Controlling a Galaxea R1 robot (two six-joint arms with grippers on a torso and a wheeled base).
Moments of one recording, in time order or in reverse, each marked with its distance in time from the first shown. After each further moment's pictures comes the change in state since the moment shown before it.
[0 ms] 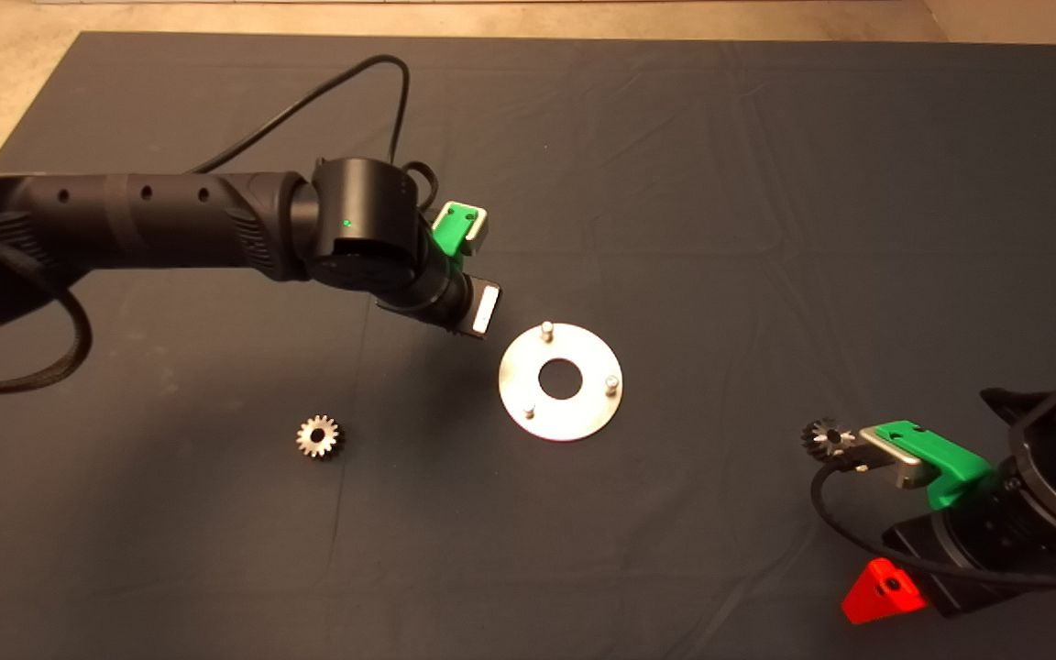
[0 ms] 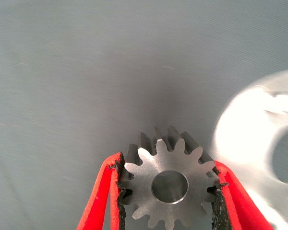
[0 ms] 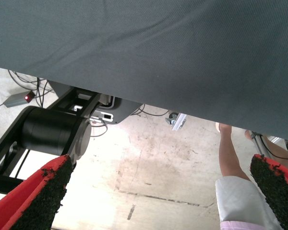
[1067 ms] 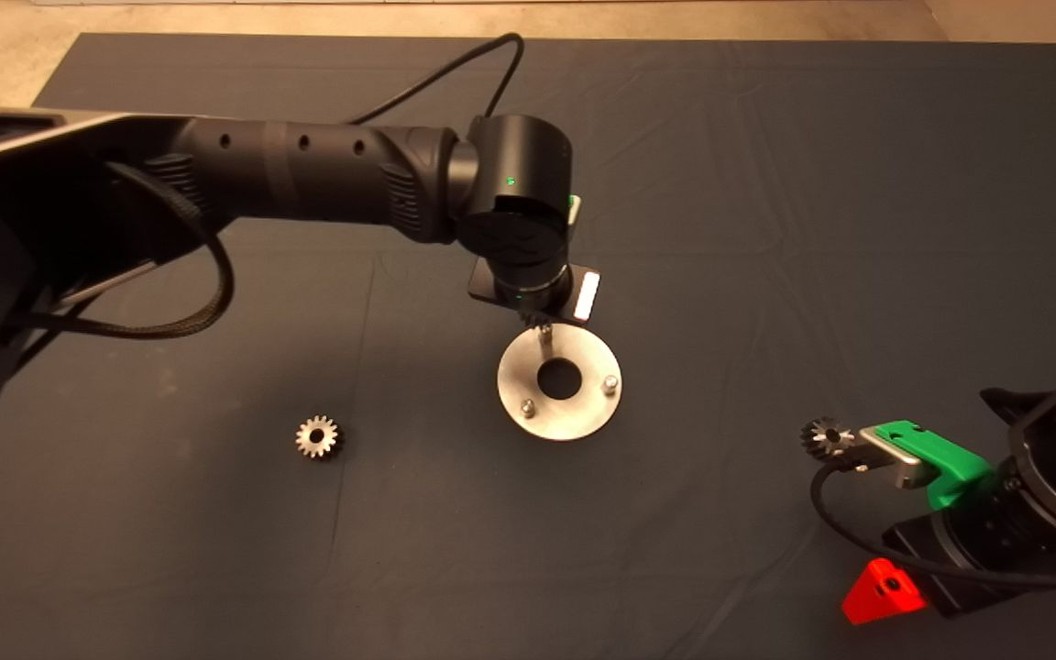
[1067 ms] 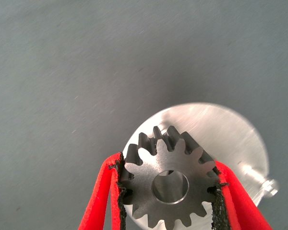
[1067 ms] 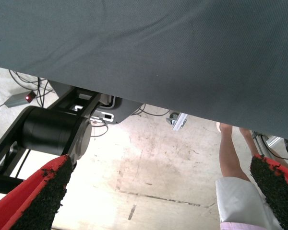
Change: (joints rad) left arm -0.050 0.242 -0.149 -0.071 0.091 -0.120; right arm 0.000 0.000 0.000 0.000 0.000 0.000
